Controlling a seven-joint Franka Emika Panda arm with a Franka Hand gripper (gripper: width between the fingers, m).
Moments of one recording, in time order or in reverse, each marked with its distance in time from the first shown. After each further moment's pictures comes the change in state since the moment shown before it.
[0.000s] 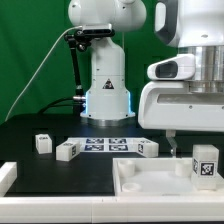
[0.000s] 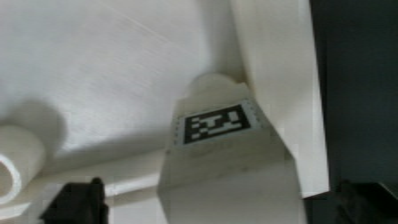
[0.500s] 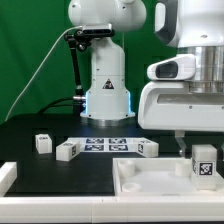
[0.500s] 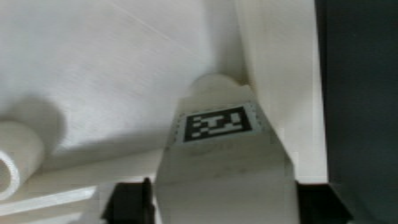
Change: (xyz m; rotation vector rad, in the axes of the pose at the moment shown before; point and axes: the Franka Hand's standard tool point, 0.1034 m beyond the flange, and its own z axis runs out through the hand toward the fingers) arm 0.000 0.000 0.000 0.002 -0.001 0.011
